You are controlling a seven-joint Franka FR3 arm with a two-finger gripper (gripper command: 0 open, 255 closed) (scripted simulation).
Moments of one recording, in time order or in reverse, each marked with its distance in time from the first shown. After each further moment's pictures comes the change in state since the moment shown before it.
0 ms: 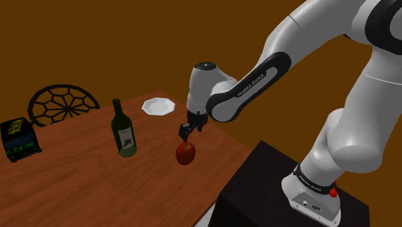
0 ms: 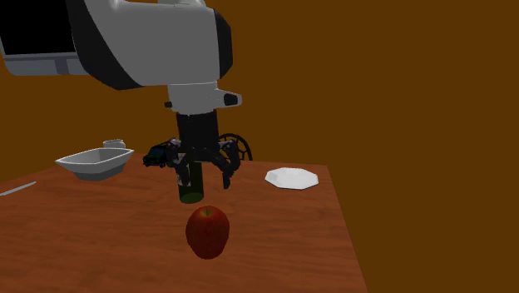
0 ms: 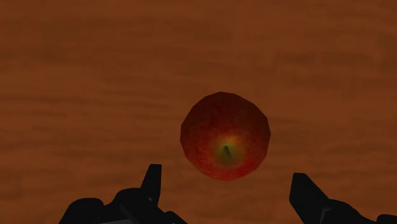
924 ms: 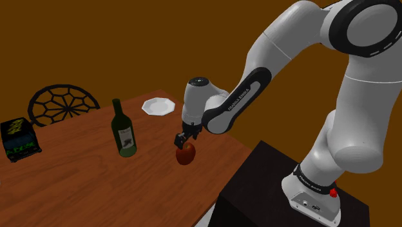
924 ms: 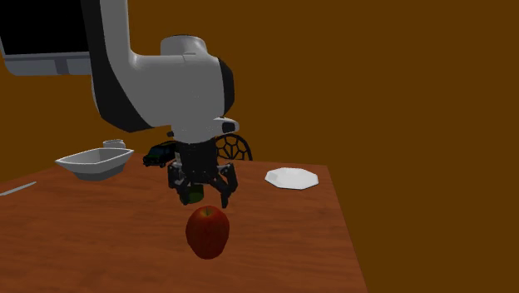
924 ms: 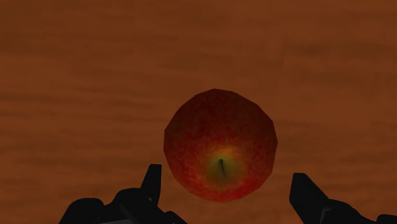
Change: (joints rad) arm 0.026 0.171 -0.030 0.050 -0.095 0.124 0.076
